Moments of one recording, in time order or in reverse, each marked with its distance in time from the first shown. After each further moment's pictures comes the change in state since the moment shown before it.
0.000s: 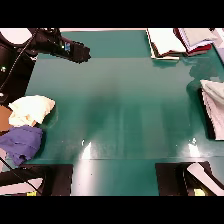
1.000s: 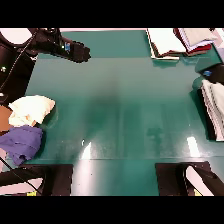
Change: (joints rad) left arm 0.000 0.000 0.000 0.000 0.005 0.010; right arm 0.668 0.132 0.008 0.346 0.037 0.007
